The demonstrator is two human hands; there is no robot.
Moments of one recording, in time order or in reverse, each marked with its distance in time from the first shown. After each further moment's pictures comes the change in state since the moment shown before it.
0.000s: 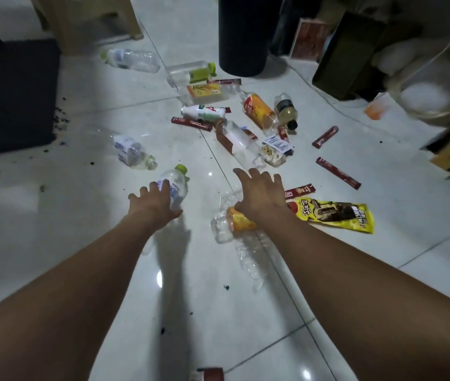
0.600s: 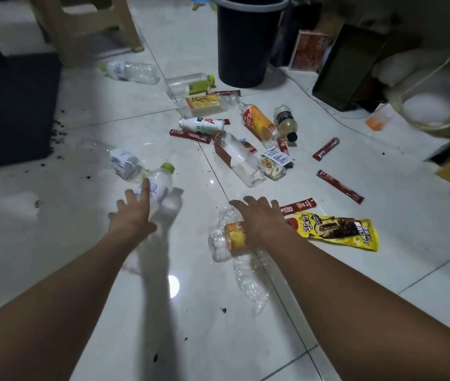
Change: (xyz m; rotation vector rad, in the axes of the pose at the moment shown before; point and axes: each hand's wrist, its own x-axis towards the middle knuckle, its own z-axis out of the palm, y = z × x) left_hand 0.016 -0.023 0.004 -0.161 0.061 -0.117; right_hand 0.011 0.016 0.022 -0.028 -0.147 -0.132
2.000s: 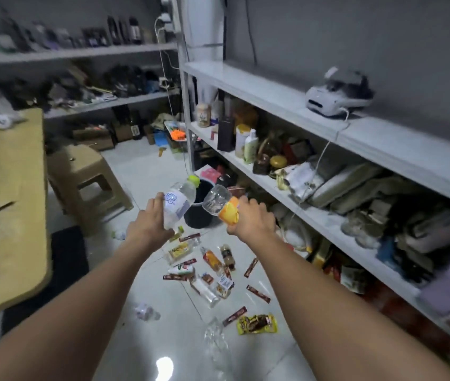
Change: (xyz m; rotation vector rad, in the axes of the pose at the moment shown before) left_hand -0.192 0.174 -0.731 -0.196 0.156 0.365; right_hand -0.260 0.077 -0.719 0.338 0.304 0.448
